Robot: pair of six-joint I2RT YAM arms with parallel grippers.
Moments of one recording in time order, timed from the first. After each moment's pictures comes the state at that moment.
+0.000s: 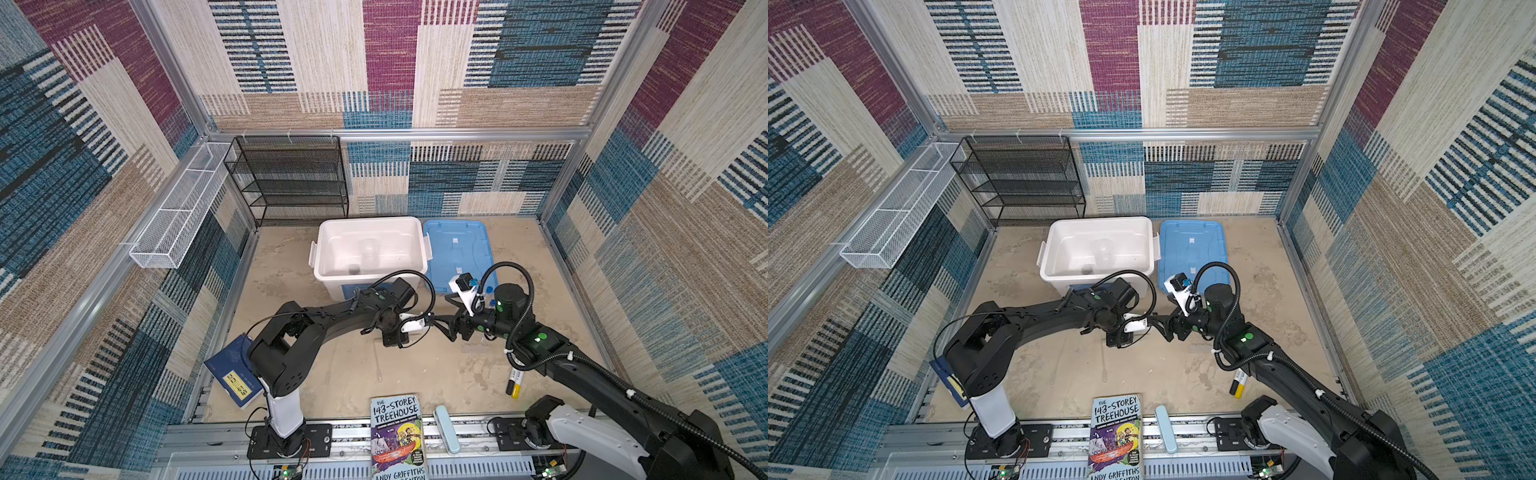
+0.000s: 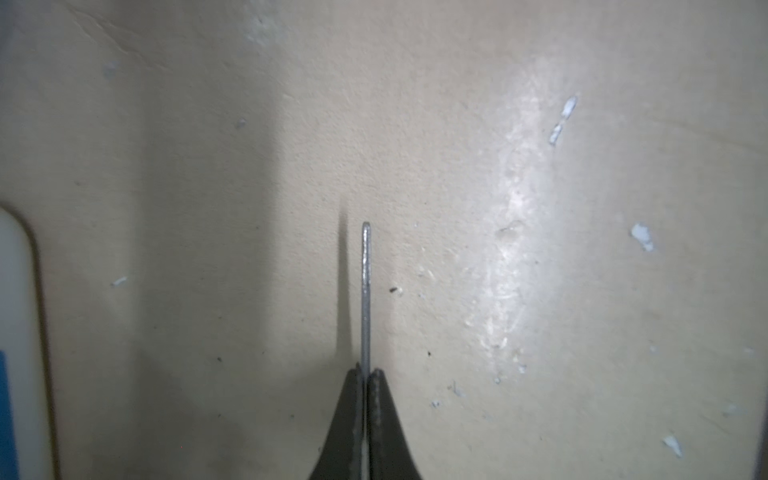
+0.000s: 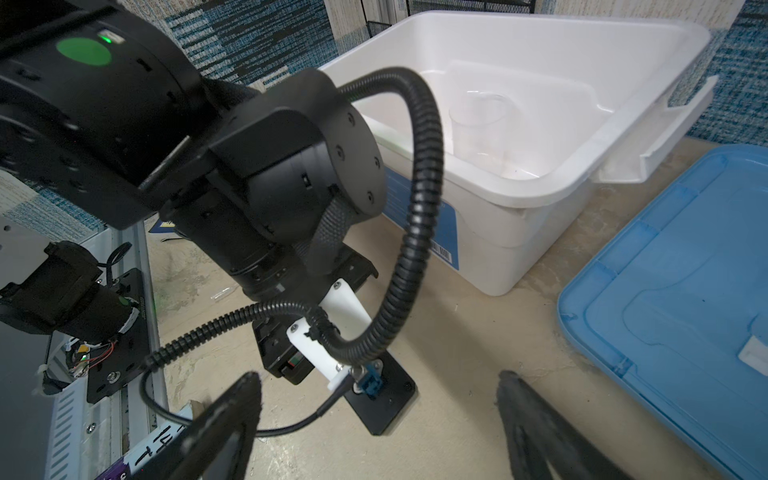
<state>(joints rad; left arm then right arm) -0.77 1.78 1.14 -0.58 0.17 0.69 0.53 0.97 0.59 -0.03 -0.44 0.04</state>
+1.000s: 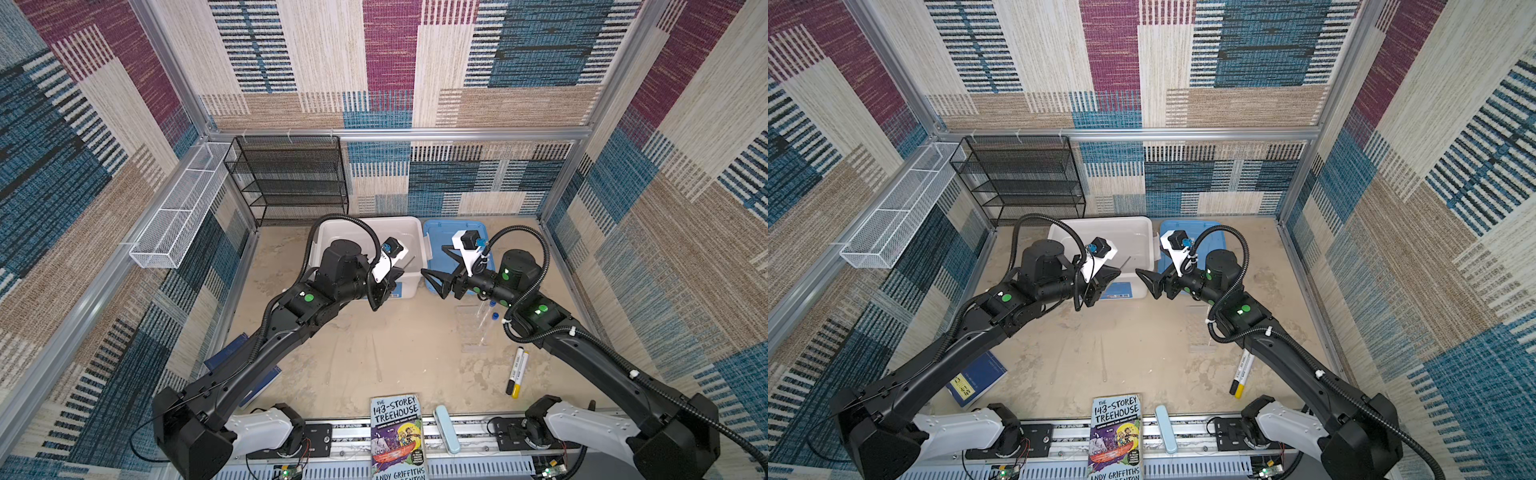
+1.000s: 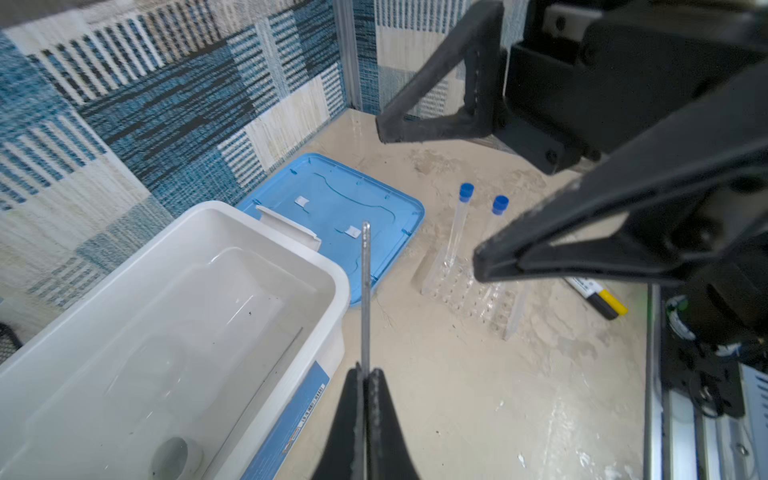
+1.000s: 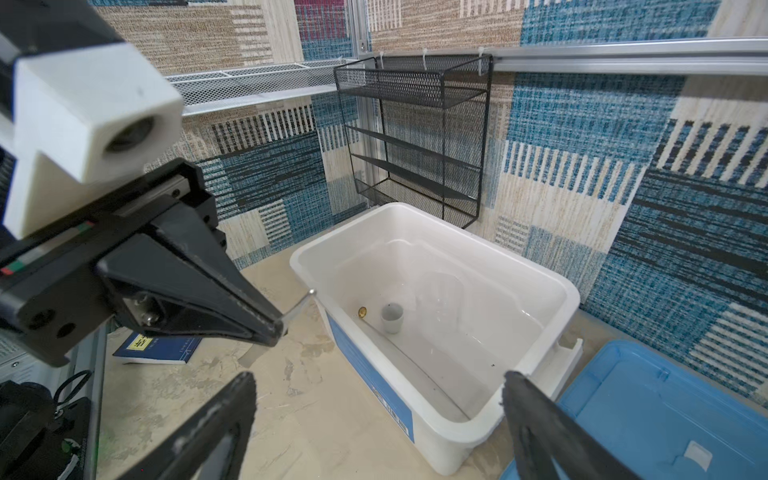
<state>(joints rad) -0.64 1.23 1.20 -0.37 0.26 0.19 0.53 1.13 0.94 0.09 -0.40 0.03</state>
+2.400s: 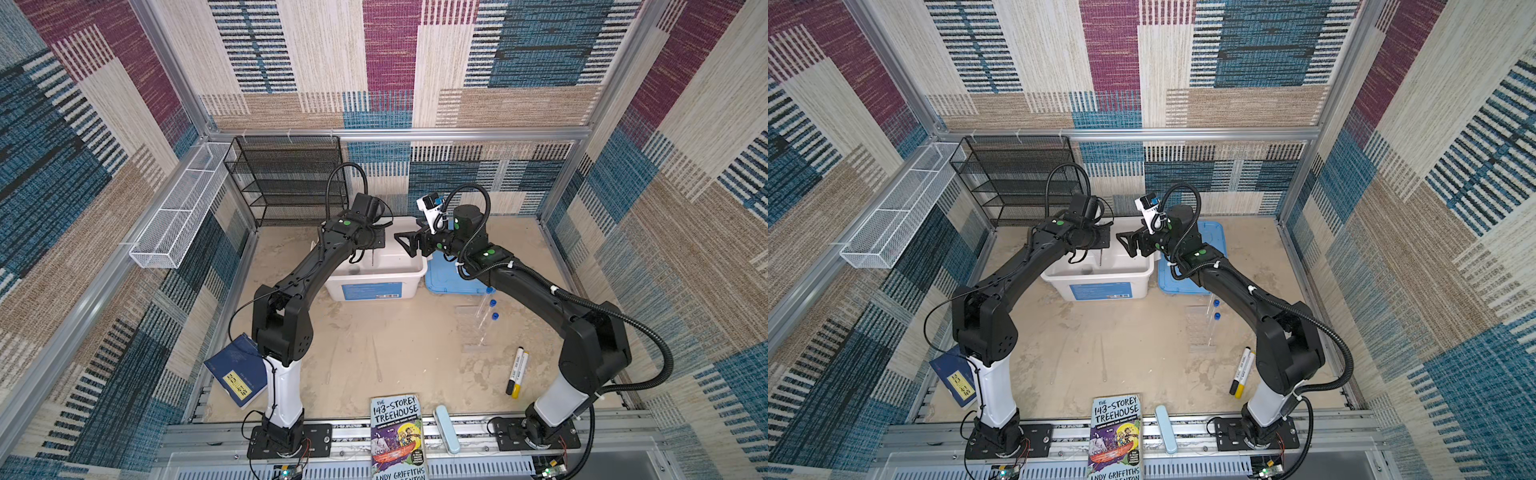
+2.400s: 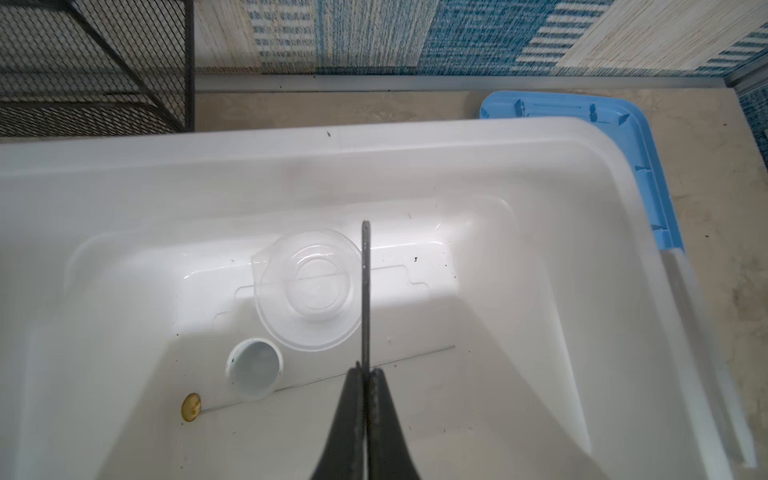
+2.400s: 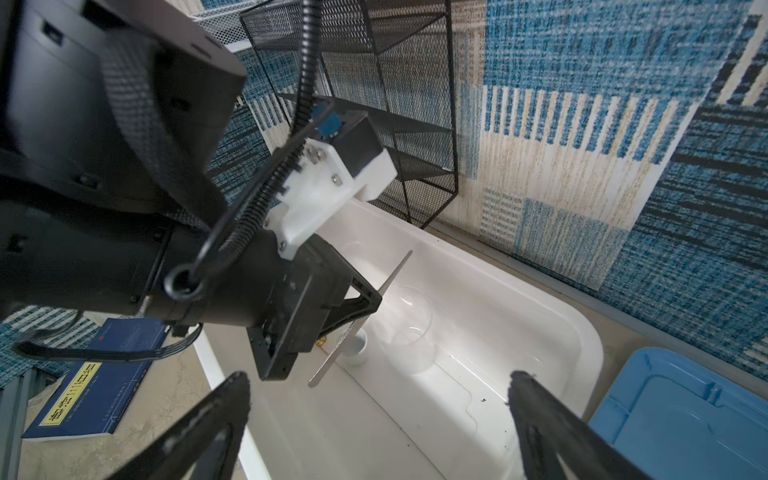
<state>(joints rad) -0.44 2.01 1.89 -0.74 -0.08 -0.34 0.48 1.69 1.39 0.02 -0.38 0.08</state>
